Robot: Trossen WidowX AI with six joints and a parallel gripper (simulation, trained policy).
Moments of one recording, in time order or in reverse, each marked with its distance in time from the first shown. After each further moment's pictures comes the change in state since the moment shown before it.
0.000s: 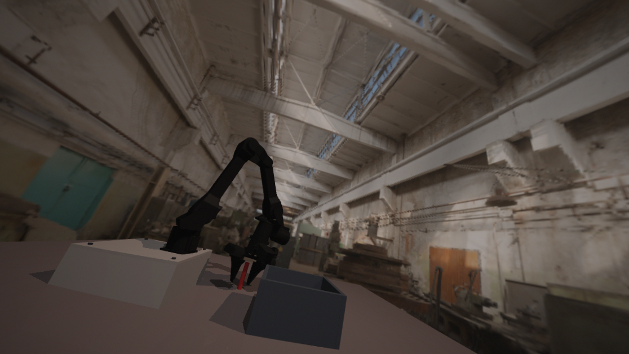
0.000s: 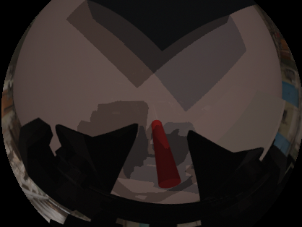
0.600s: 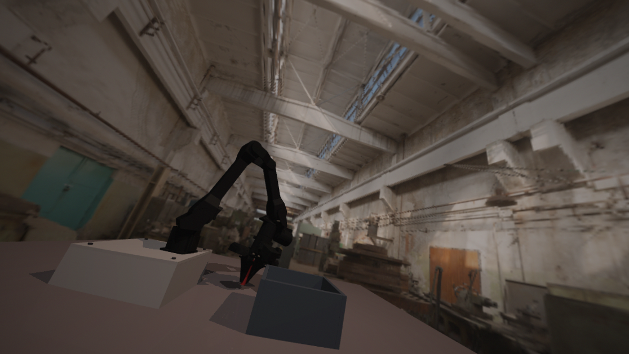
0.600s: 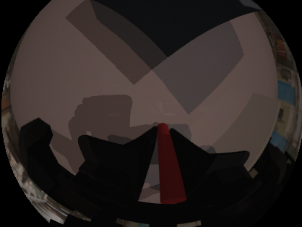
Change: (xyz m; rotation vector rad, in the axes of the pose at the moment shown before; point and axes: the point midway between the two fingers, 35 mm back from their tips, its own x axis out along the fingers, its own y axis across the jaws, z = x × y) arm -0.004 0.010 0.004 -0.001 -0.021 -0.041
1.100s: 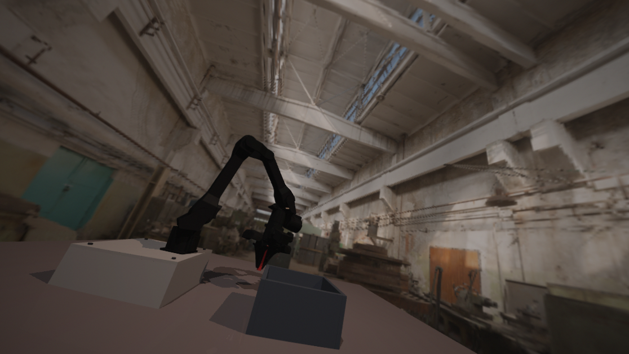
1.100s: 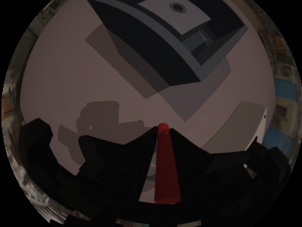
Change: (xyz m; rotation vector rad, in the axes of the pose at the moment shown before) arm -0.056 0.011 0.027 0.043 -0.078 0.046
